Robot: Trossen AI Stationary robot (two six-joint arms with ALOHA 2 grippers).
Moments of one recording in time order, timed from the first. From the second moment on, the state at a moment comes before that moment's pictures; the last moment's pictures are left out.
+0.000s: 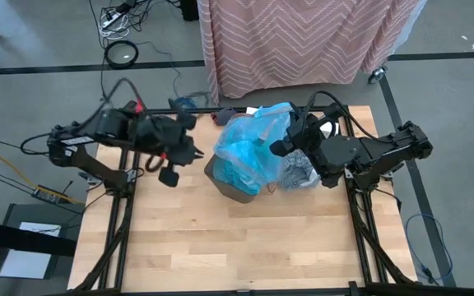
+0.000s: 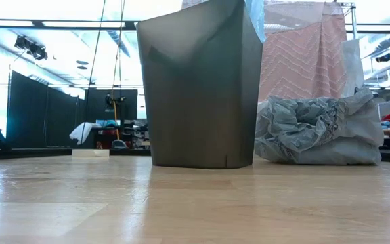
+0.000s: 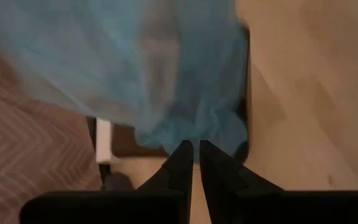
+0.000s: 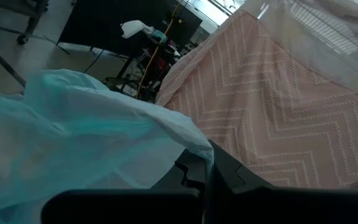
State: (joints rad) left arm -0.09 1.40 1.87 -1.25 -0.19 0.45; right arm 0.36 1.42 1.62 -0.22 1.55 -0.58
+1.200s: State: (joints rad) left arm -0.16 0.93 0.65 0.45 -0.34 0.72; right arm 0.34 1.42 1.62 -0.25 1.49 -0.51
